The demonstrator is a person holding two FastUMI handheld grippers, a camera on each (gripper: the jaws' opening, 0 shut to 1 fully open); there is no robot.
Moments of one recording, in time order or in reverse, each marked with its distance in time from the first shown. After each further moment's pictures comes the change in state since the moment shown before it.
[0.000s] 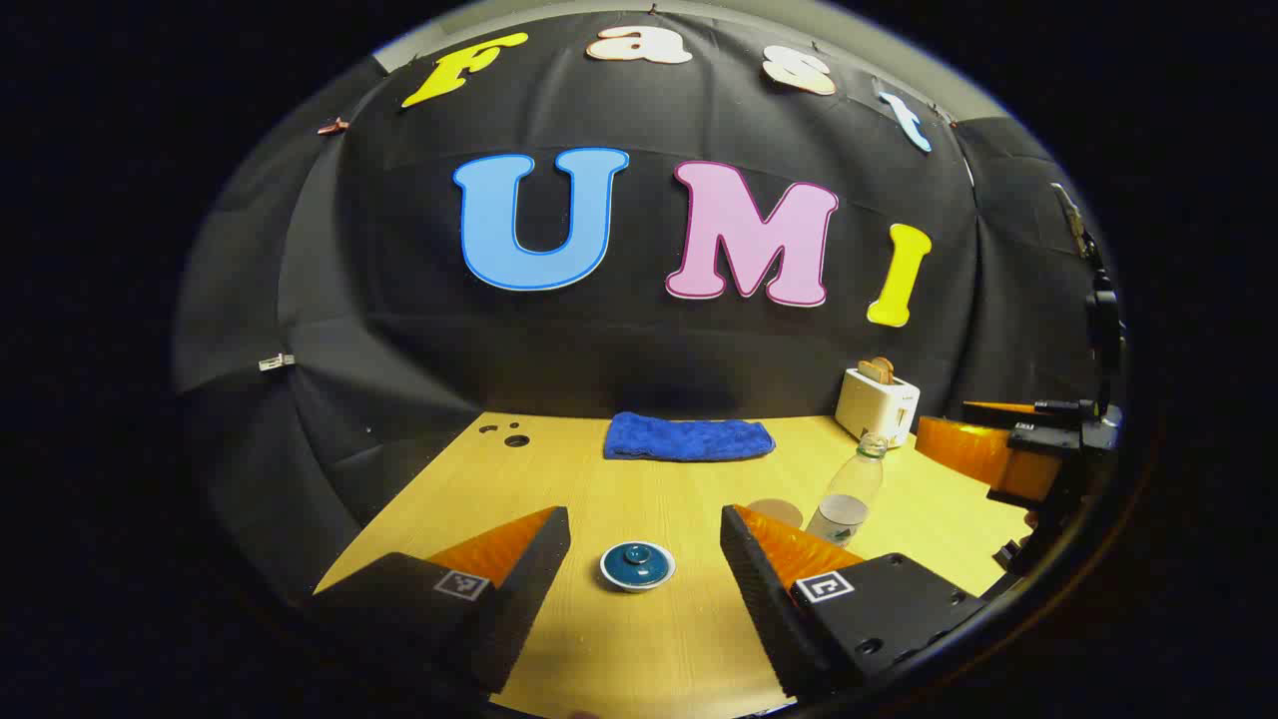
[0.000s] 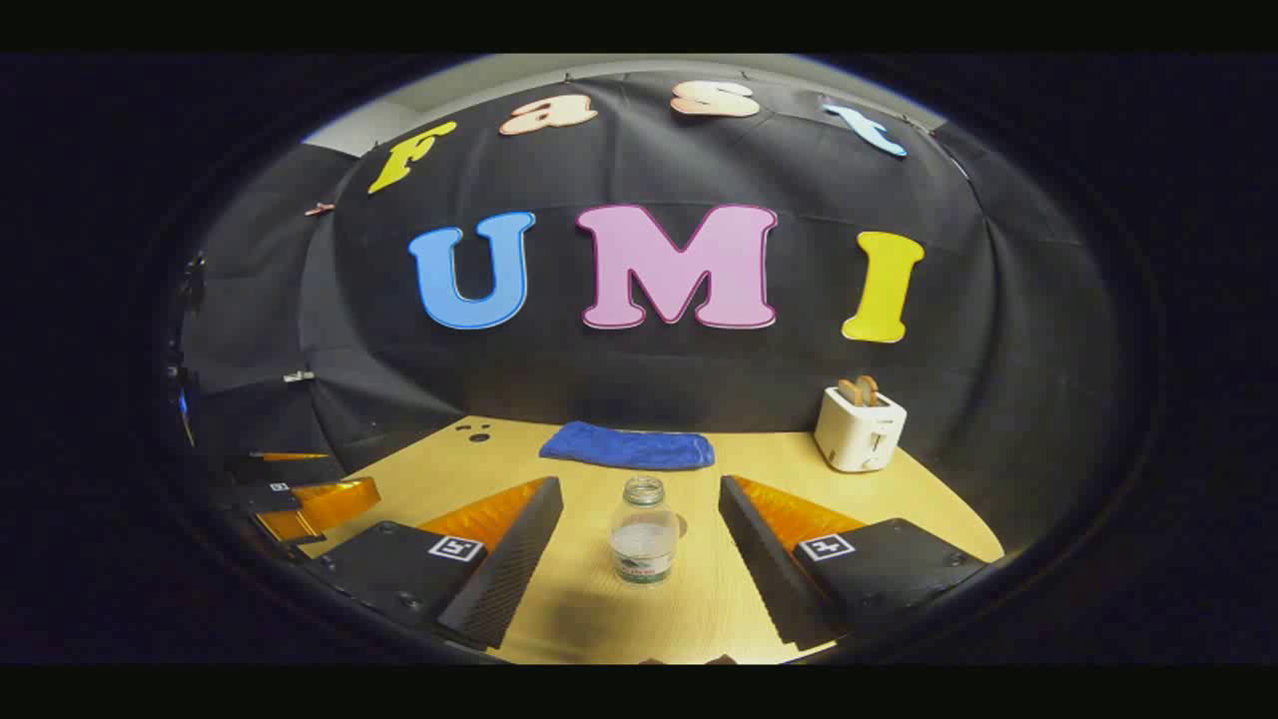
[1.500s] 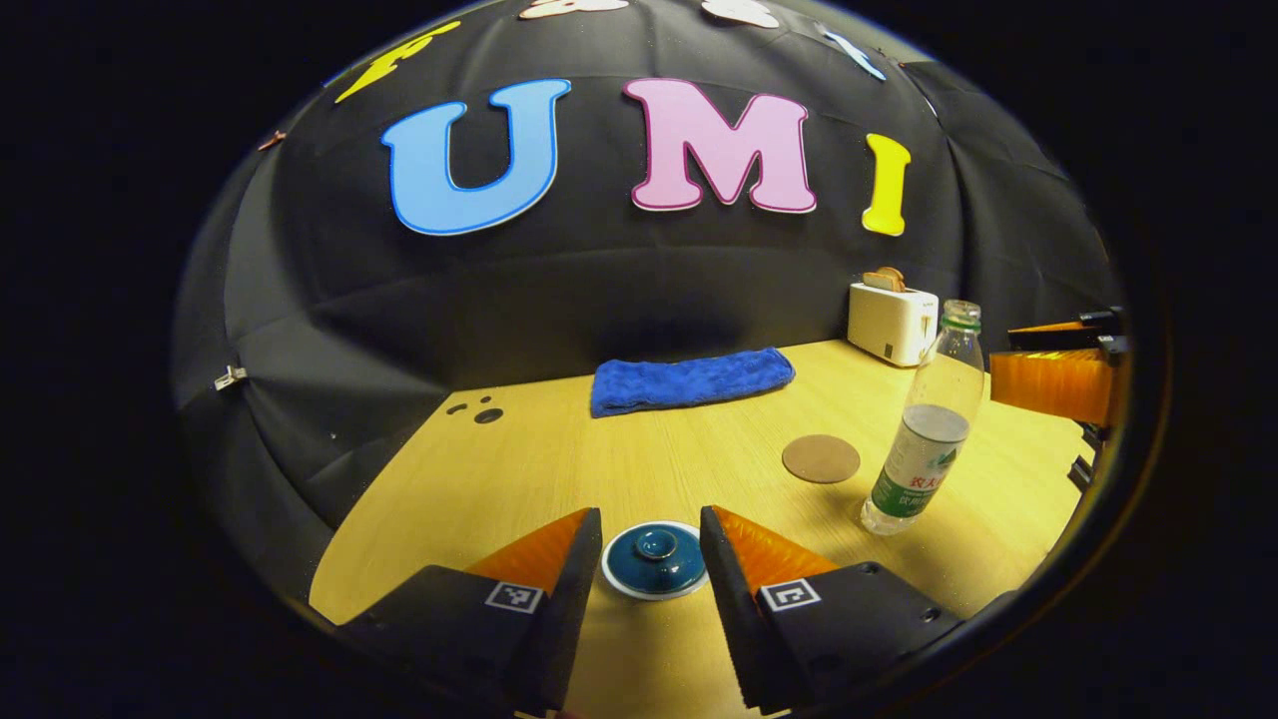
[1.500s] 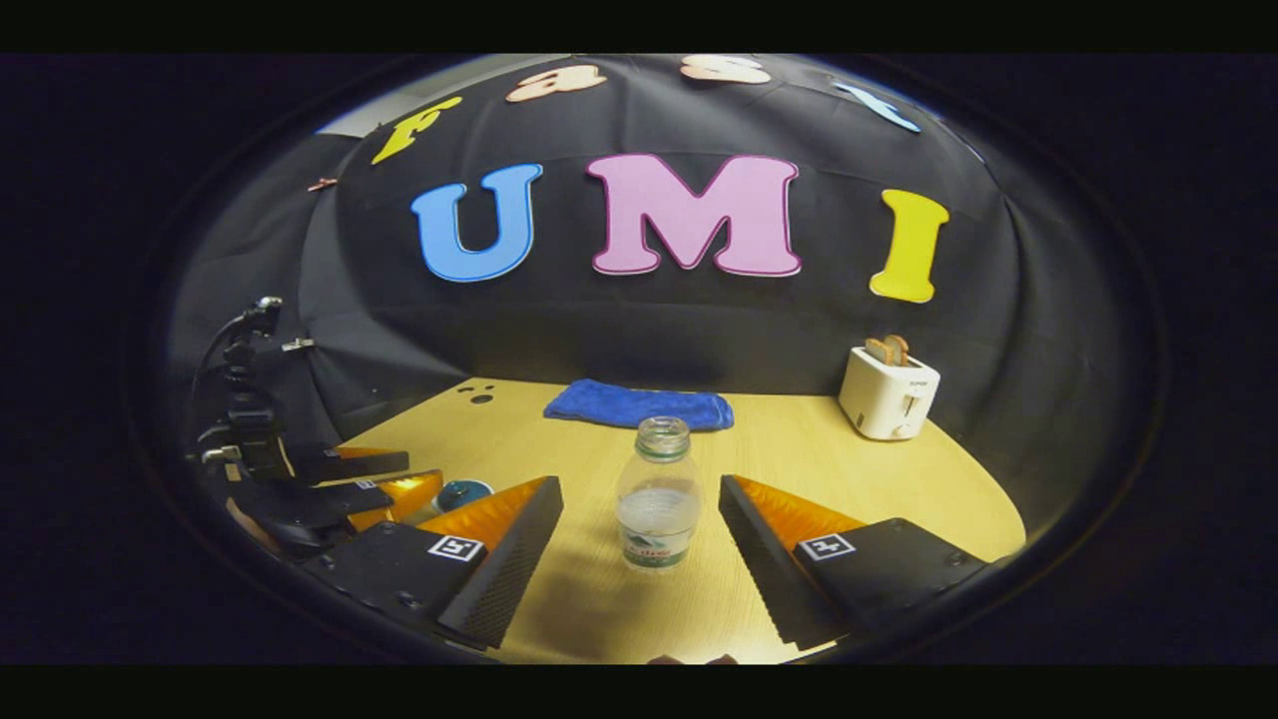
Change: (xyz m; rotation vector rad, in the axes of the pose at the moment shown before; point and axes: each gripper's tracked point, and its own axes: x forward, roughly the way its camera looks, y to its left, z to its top) left arm 0.116 0.008 -0.093 0.161 0.105 -0.050; right arm 0.038 0.006 -0.074 -0.009 0.125 0.028
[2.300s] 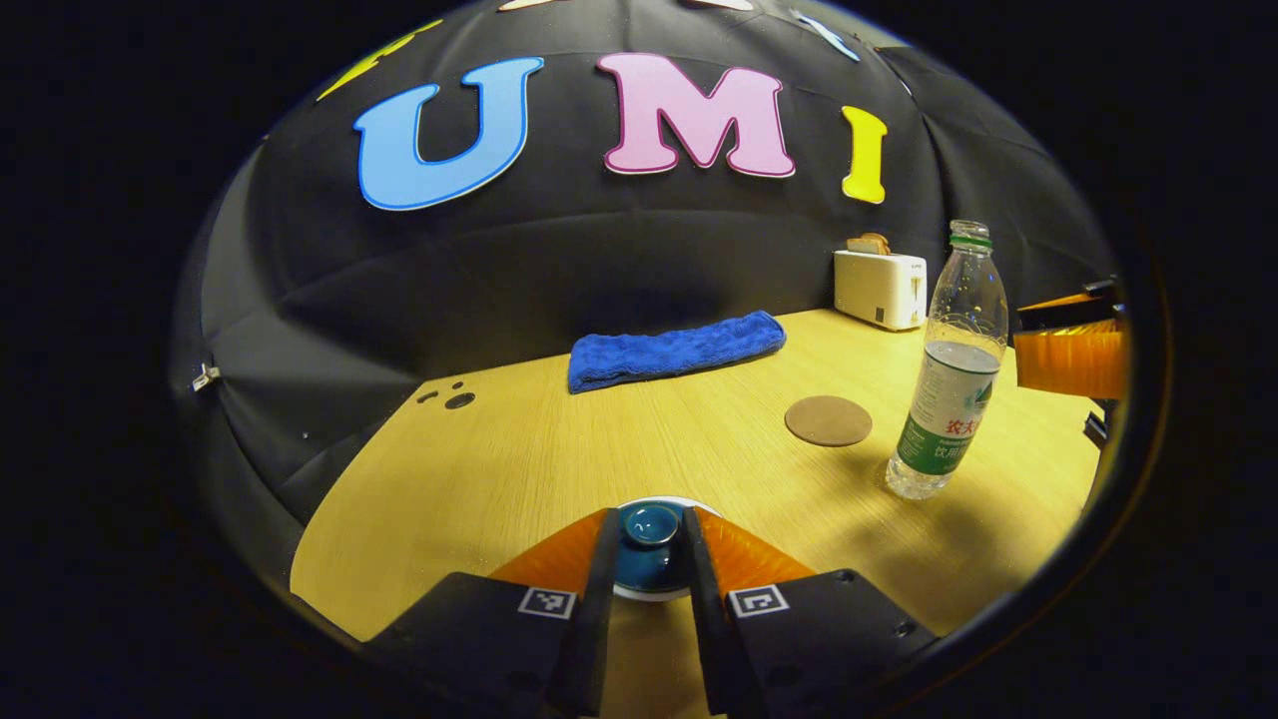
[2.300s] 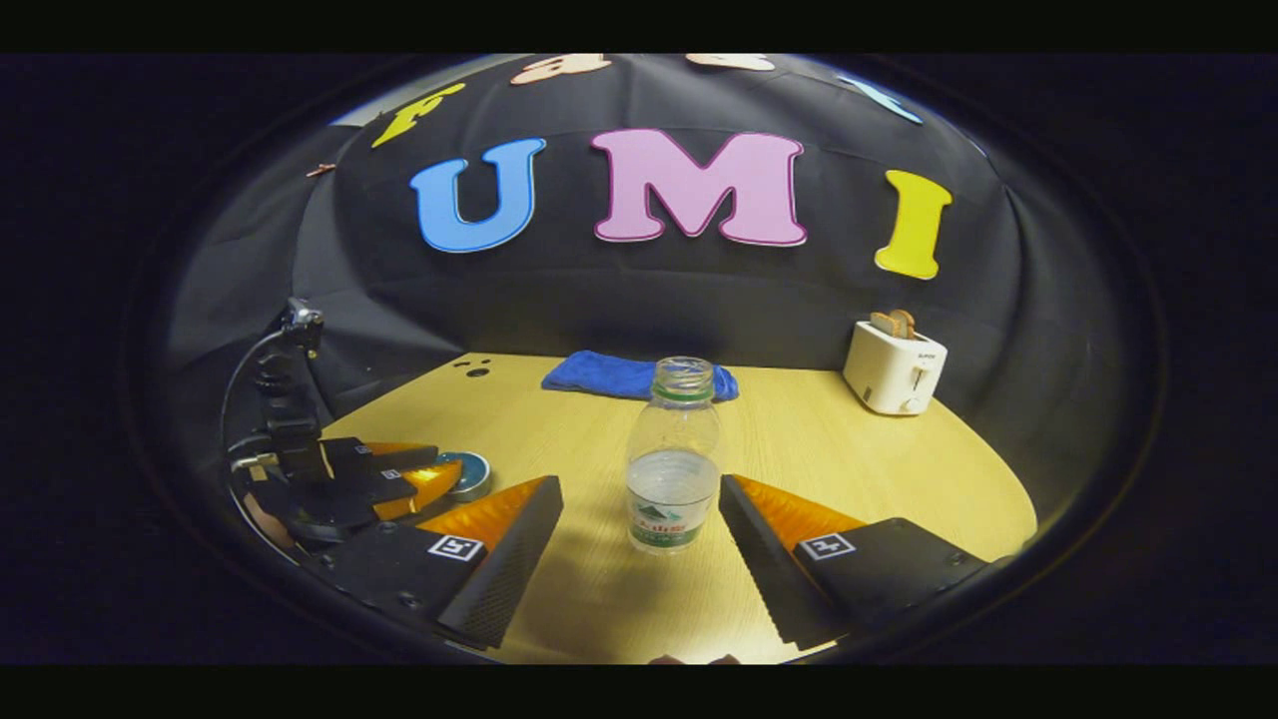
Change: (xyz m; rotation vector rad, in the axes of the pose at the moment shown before) left arm 0.037 -0.007 -0.037 0.050 0.016 -0.047; right arm 0.007 0.009 -0.033 -0.009 0.063 -0.011
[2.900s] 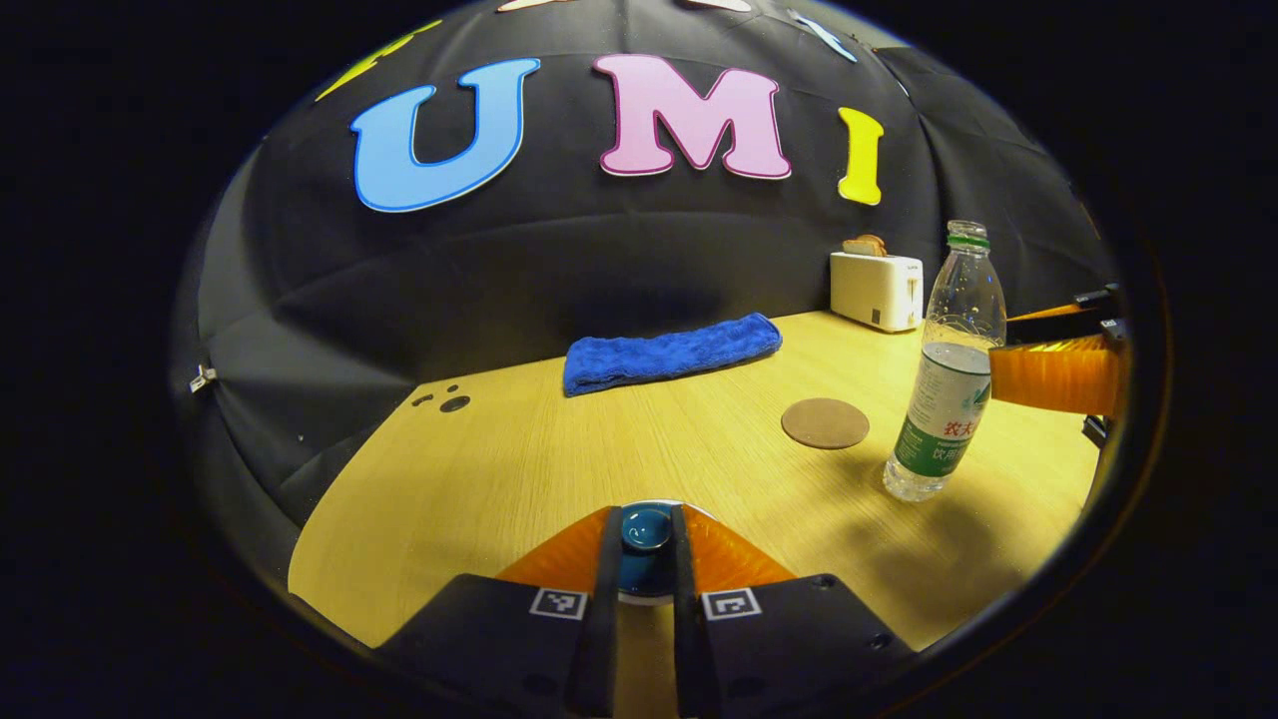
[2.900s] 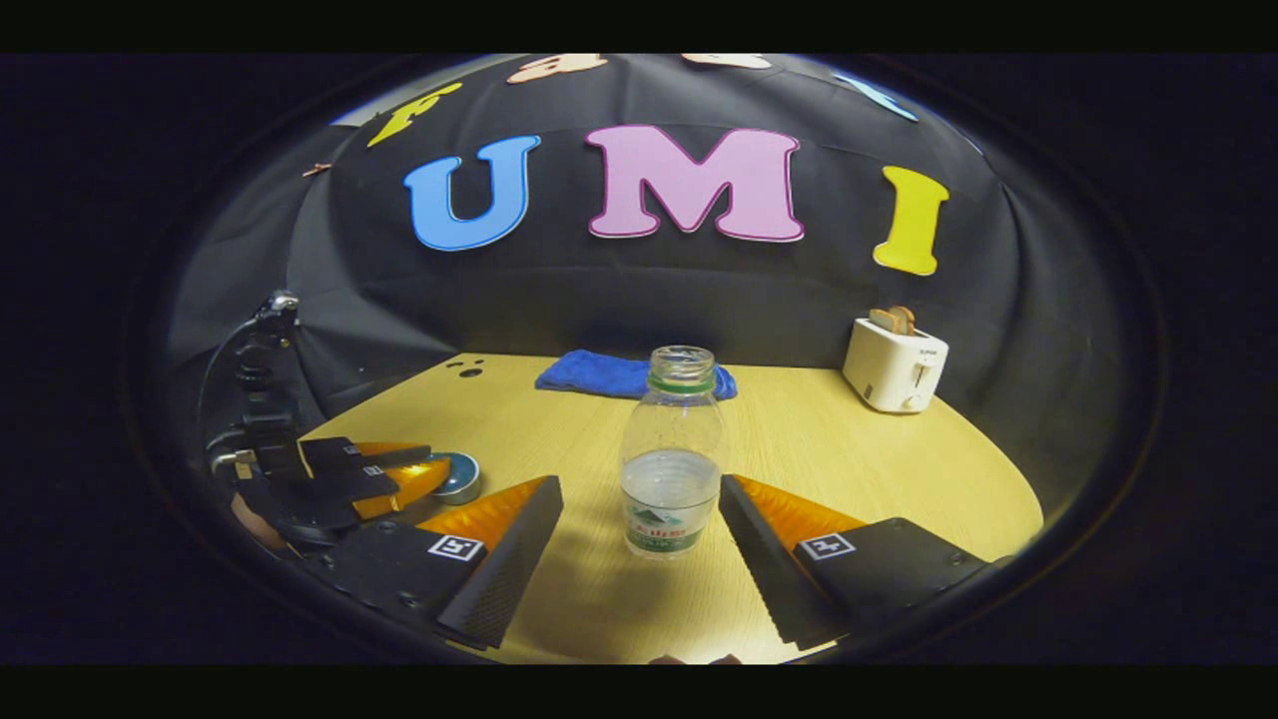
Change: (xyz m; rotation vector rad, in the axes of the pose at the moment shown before) left arm 0.003 -0.002 0.002 -0.009 -0.019 0.001; right arm 0.016 -0.002 -0.007 0.008 -0.007 -0.012
